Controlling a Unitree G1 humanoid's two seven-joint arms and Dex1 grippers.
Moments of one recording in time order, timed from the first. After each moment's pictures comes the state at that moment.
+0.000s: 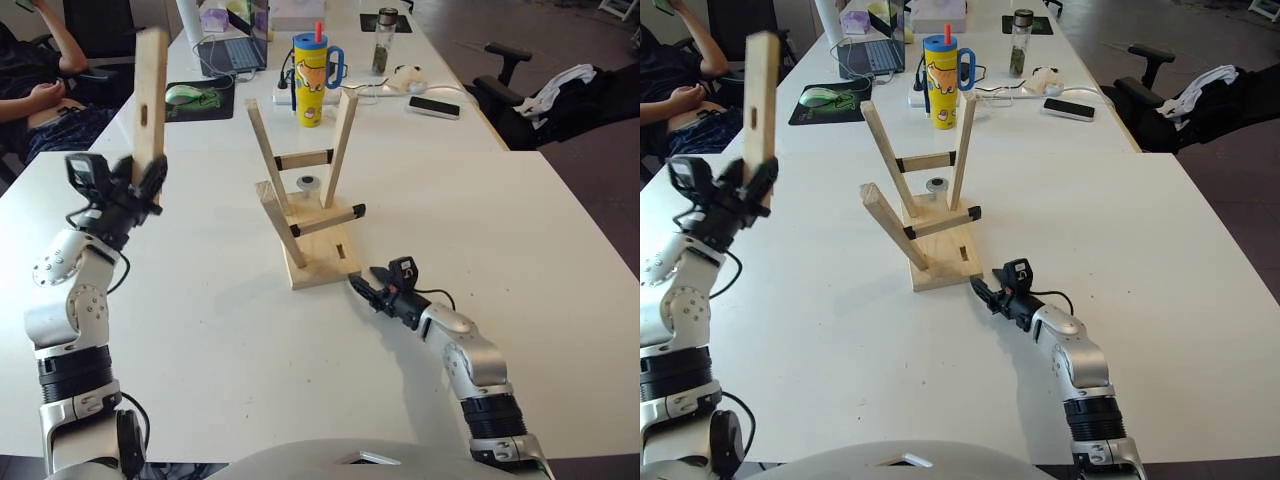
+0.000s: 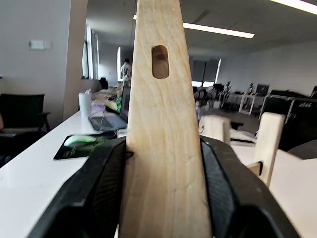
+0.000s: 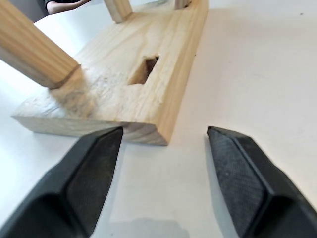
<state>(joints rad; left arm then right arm) -0.34 0.47 0.44 -0.16 -0.65 0.39 -0.49 -0.06 -0.20 0.03 0.00 0.29 0.46 0.45</state>
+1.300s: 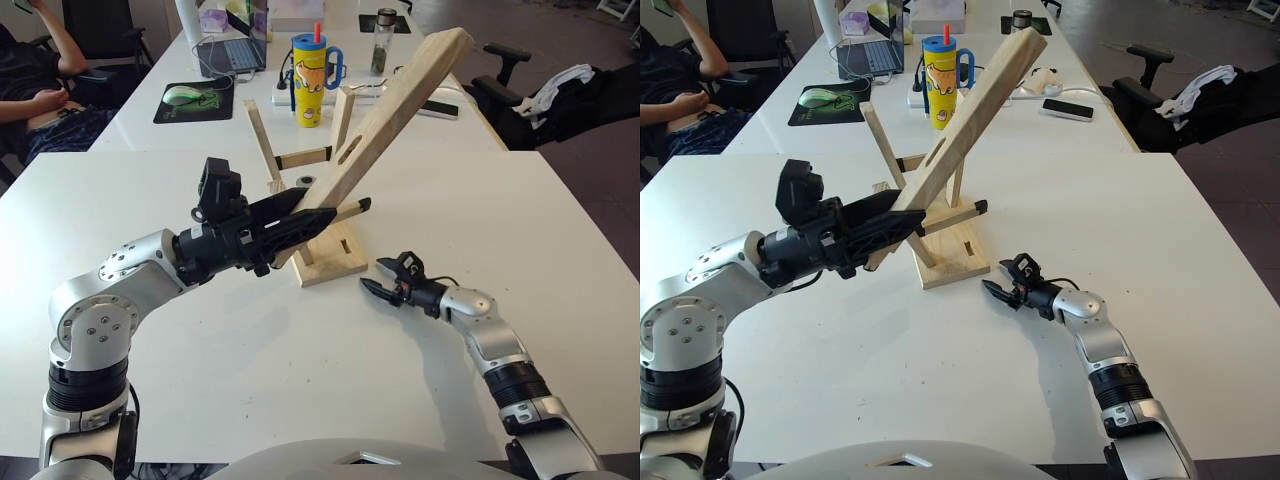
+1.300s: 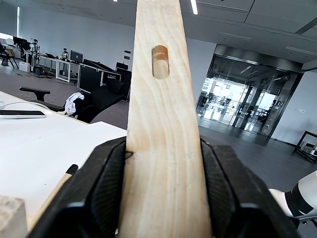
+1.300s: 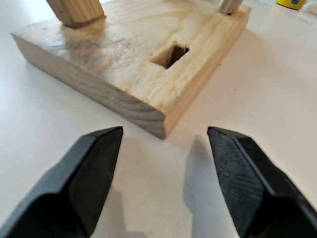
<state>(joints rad) -0.31 0.53 0.10 -0.52 -1.17 0.80 -0.58 -0.26 -0.40 0.19 0.38 0.11 0.03 0.73</state>
